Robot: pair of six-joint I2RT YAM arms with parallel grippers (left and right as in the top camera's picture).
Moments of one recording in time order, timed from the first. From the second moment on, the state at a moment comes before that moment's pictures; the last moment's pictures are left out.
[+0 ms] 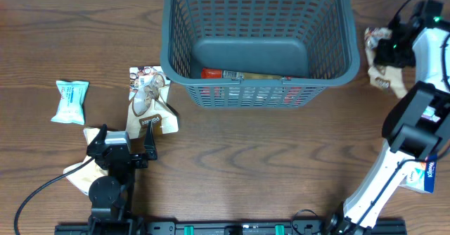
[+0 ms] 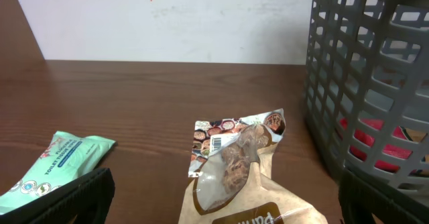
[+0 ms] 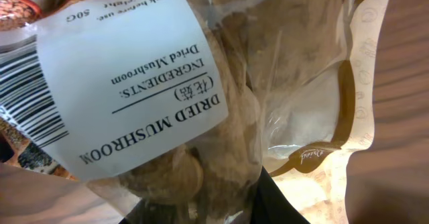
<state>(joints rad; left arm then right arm) -0.06 0.04 0.03 -0.12 -0.08 -0.01 -0.40 2.30 2.07 -1.05 -0.05 -0.17</state>
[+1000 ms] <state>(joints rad) -0.06 0.04 0.03 -0.12 -0.08 -0.01 0.22 1.64 2.12 -1.06 -0.26 -0.68</state>
